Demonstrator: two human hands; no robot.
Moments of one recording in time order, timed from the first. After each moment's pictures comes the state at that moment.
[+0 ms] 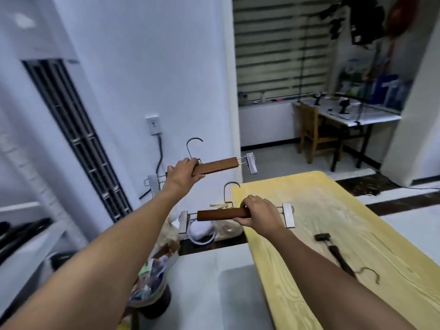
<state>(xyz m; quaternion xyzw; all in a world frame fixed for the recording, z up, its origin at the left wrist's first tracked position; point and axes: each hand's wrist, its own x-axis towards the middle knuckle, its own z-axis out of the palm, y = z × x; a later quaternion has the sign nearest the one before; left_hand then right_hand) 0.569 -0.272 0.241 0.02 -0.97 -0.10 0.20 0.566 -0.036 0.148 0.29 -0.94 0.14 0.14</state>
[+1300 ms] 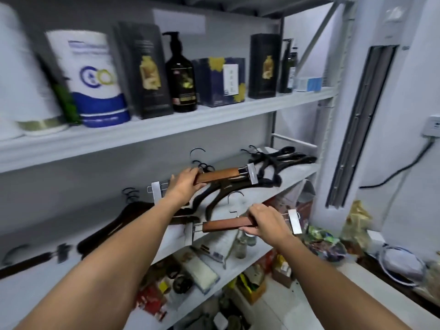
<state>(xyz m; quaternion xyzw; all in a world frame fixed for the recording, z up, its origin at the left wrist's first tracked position) 1.309 -0.448 0.241 0.56 -0.81 -0.05 0.19 1.079 -0.343 0.160 0.77 -0.62 0.14 0.07</state>
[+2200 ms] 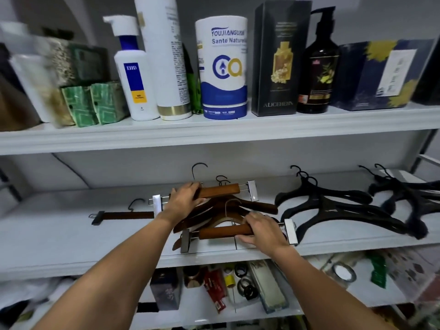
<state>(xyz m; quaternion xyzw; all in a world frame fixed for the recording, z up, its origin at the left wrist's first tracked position) 1.540 -0.443 0.190 0.73 -0.66 -0.02 0.17 1.285 -0.462 0.136 0.90 -0.41 0.15 -0.01</state>
